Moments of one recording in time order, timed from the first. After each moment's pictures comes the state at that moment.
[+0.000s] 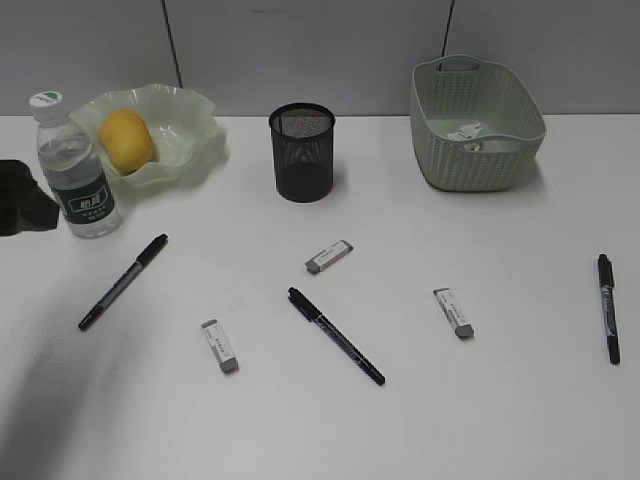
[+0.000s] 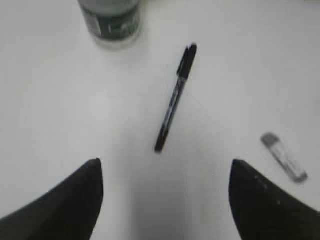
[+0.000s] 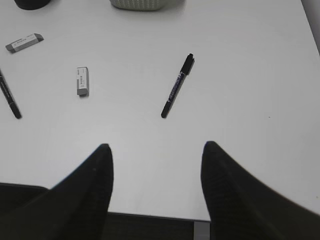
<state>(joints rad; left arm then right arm) -0.19 1.26 -0.75 -0.08 0.52 -0.07 0.16 0.12 -0.54 -0.03 1.05 0.03</state>
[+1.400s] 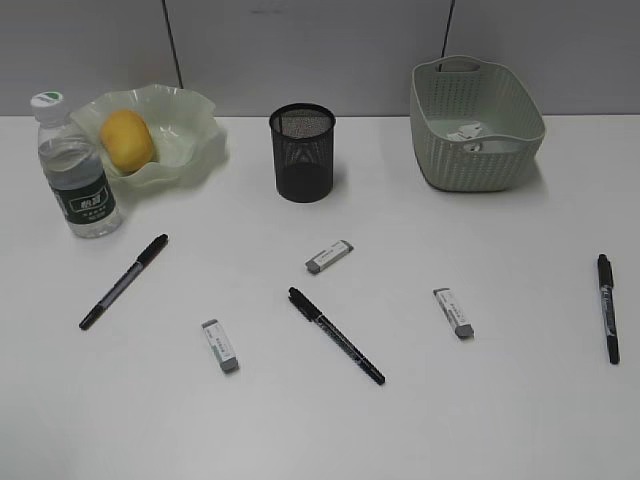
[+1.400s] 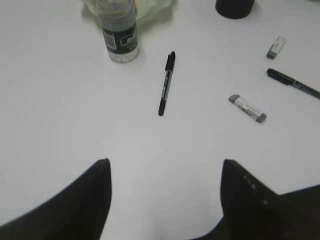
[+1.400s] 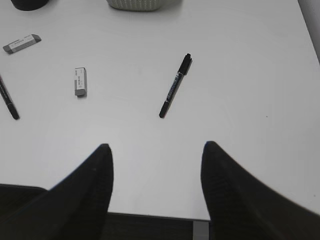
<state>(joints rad) -0.19 0.31 -0.61 -0.06 1.01 0.05 0.16 0.12 -0.54 -0.04 1.05 0.04</state>
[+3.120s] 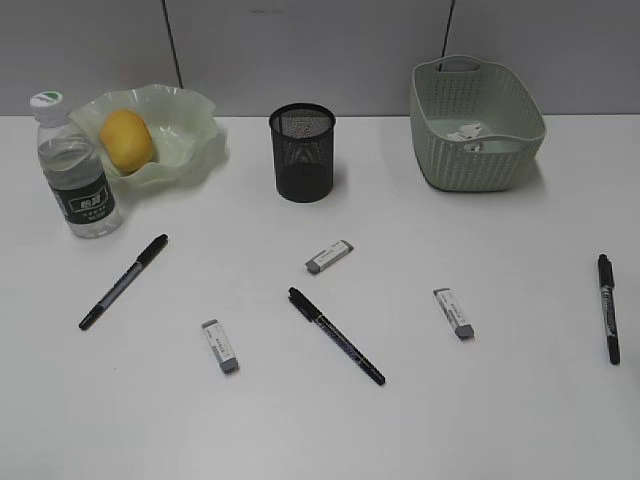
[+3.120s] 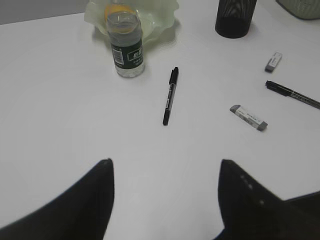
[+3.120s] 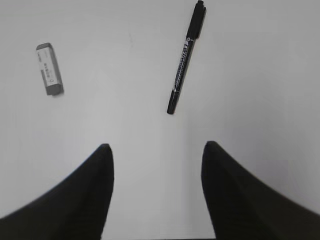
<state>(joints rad) -0.19 0.05 -0.53 -0.04 1.07 0.05 0.16 1.06 -0.72 -0.06 0.80 0.21</state>
